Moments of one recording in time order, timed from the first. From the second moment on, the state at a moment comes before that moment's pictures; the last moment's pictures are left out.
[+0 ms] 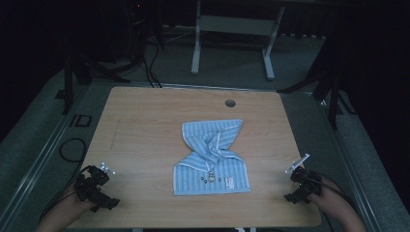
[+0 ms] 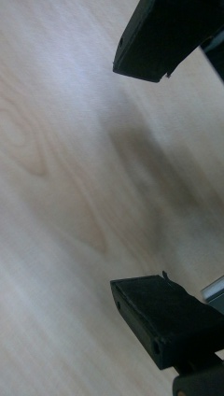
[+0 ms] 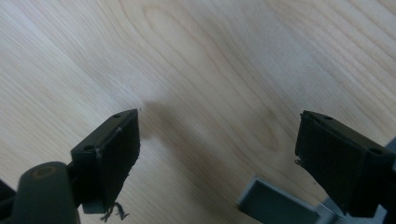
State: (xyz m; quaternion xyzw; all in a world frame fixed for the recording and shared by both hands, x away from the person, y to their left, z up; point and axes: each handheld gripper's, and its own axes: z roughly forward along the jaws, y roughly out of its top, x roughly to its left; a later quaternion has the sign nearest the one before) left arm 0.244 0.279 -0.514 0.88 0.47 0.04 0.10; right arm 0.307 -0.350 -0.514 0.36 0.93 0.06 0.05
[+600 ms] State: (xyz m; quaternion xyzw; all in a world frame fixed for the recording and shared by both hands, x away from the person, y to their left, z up) left arm 0.261 0.242 -0.514 0.89 0.44 0.04 0.13; right arm 0.322 -0.323 -0.508 0.33 0.94 0.05 0.00
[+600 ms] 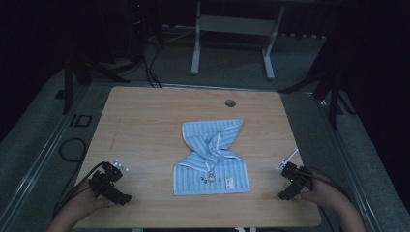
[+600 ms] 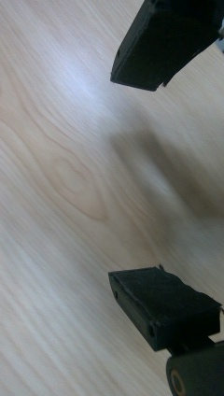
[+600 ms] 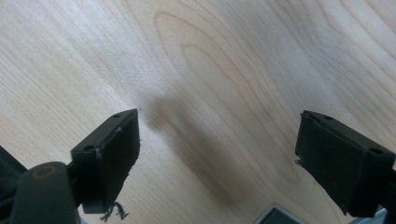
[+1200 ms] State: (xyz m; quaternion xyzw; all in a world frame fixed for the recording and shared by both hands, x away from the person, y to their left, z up) left arm 0.286 0.174 -0.510 0.91 0.38 0.04 0.14; right arm 0.340 -0.292 -0.503 0.29 0.96 0.04 0.00
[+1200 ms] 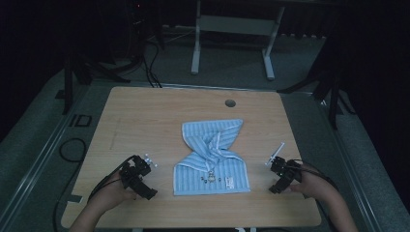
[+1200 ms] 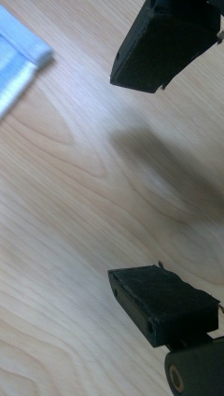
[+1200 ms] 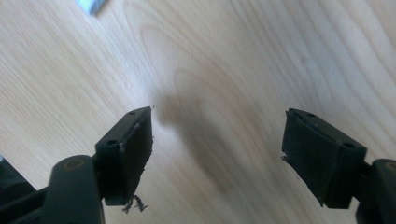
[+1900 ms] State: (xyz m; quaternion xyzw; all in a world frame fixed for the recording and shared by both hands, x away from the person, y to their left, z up) left arm 0.320 0.105 -0.508 0.93 0.34 0.04 0.16; right arm 0.374 -0.230 -0.494 0.25 0.97 0.04 0.01
